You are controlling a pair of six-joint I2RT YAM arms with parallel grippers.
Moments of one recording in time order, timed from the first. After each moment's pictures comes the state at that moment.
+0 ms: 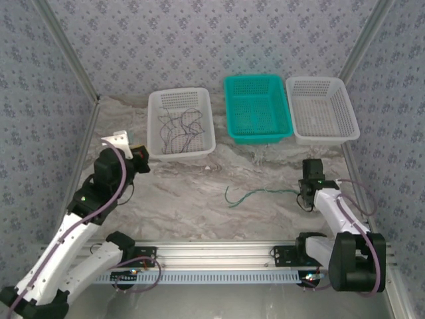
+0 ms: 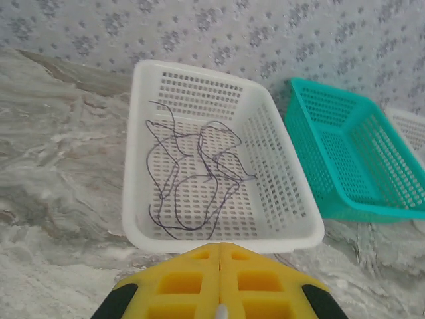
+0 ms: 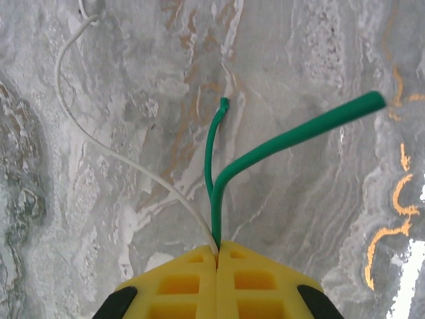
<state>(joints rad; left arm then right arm) -0.48 0.70 0.88 -0.54 -0.25 -0.48 -0.03 1.08 0.51 -0.59 0.29 1.37</state>
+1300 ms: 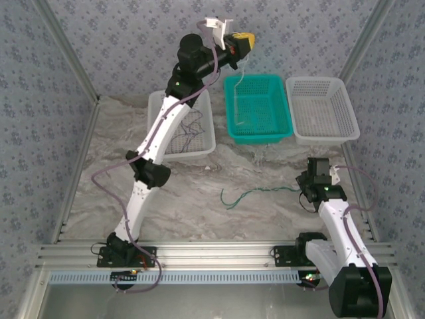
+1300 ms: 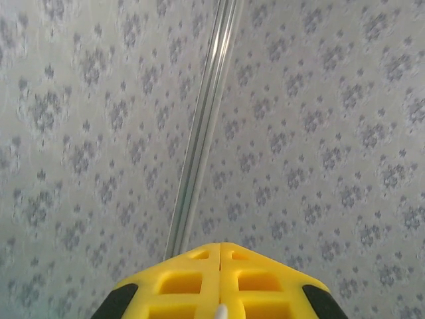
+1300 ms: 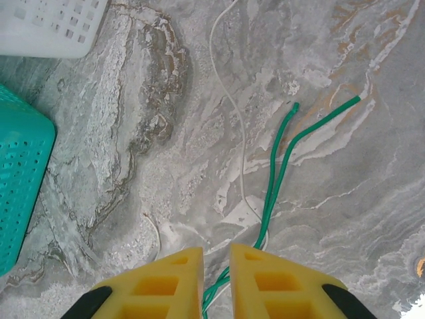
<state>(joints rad) -0.60 2.48 3.01 -0.20 0.48 -0.39 0.00 0.86 0.56 -0.63 0.16 1.06</state>
